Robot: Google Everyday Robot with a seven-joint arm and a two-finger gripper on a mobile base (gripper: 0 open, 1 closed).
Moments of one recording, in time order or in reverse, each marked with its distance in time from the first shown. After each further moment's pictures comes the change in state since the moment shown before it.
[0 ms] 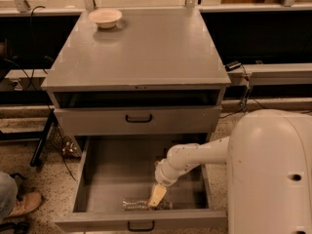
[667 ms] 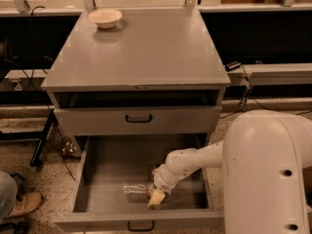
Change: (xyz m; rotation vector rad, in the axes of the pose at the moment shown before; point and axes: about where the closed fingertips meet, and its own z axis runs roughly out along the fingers) arm 0.005 0.017 0.021 -0.033 0.000 -0.009
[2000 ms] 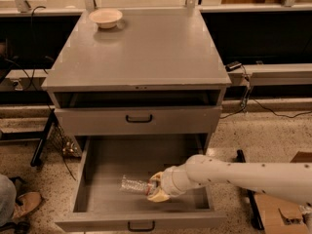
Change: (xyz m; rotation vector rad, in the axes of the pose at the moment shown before) arm -0.030 0.036 -0.080 0.068 -0.236 -0.057
